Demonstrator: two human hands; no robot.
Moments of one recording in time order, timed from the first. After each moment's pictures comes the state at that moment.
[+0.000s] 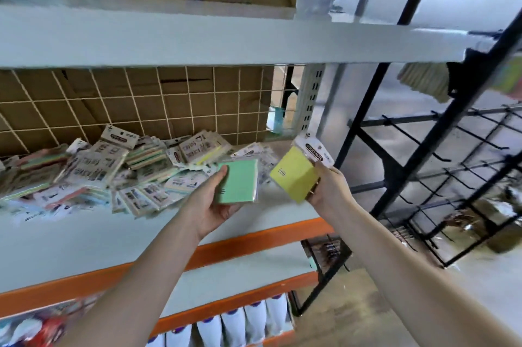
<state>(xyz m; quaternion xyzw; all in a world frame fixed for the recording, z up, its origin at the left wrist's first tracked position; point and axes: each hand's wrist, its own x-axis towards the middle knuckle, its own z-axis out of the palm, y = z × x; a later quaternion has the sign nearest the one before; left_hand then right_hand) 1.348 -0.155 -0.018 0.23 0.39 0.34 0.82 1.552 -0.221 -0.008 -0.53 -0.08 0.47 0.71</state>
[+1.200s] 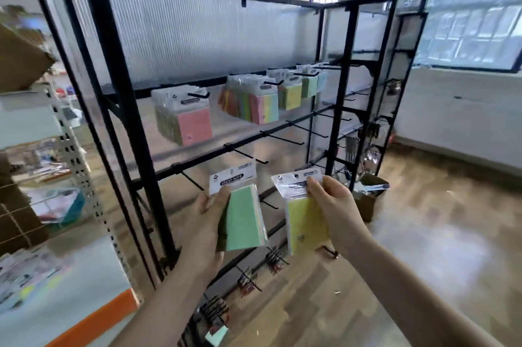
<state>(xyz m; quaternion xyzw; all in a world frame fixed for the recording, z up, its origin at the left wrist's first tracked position) 1.725 -0.388 0.056 0.50 0.18 0.35 0.77 1.861 -0.535 0.067 -0.65 -0.22 0.13 0.71</state>
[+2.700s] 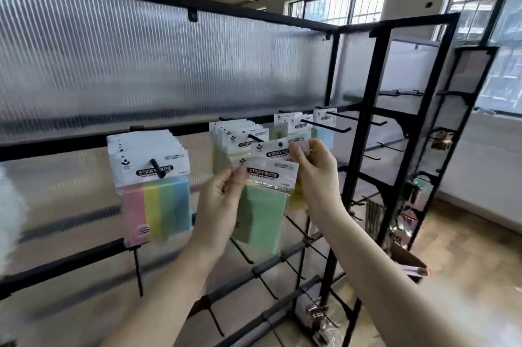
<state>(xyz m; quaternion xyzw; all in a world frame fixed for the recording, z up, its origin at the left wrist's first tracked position) 2.138 -0.315 0.125 0.67 0.12 0.49 0.55 2.270 -0.387 0.154 -0.59 -0.36 0.02 0.72</state>
